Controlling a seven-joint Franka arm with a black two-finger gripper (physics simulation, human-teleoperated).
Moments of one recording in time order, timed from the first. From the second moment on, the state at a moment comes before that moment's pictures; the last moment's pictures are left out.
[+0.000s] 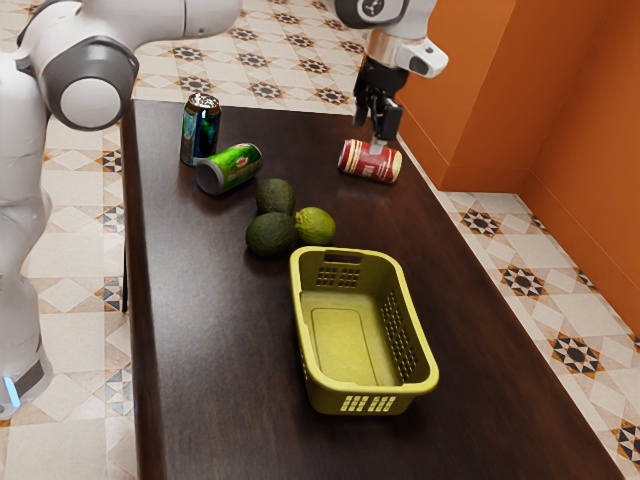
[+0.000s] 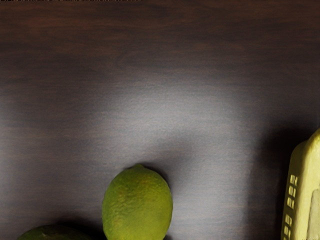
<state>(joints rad) -0.34 0.16 0.49 -1.32 -0.05 1.49 0.14</state>
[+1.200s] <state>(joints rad) -0.35 0.09 0.42 -1.74 -0.02 1.69 0.17</state>
